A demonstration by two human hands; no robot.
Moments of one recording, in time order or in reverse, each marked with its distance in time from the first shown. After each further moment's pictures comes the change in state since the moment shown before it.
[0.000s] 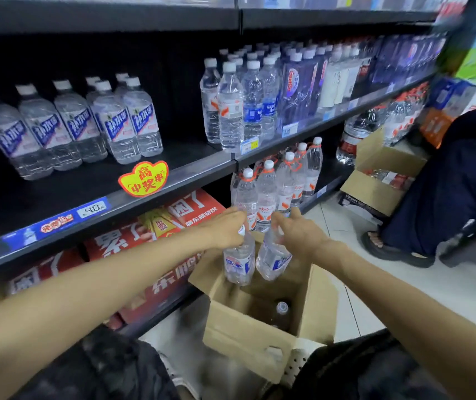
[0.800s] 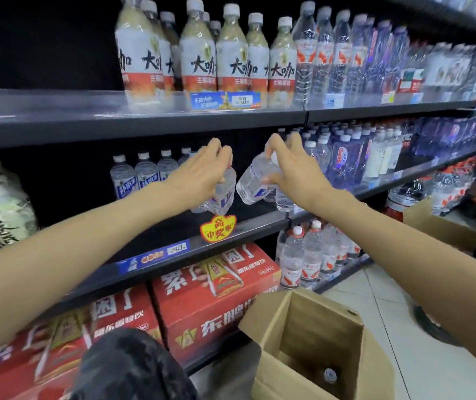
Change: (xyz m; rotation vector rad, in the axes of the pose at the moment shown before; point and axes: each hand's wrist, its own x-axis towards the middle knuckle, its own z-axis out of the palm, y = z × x) left_hand -0.132 -0.054 -0.209 0.466 0.699 0.036; right_hand 0.021 -0.161 -0.194 0.171 0.598 -0.376
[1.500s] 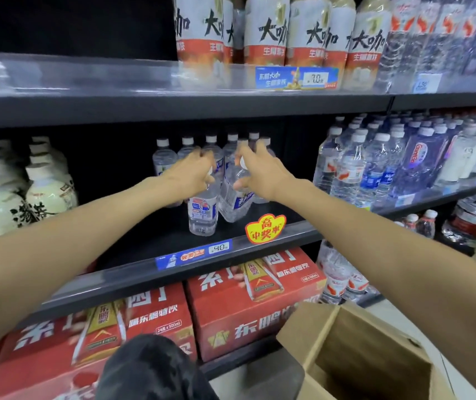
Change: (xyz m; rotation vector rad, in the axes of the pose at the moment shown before) left_hand -0.032 -0.136 0.050 -0.082 -0.217 -0.403; right_hand 0.098 -0.071 0.135 0.046 -0.296 -0.166
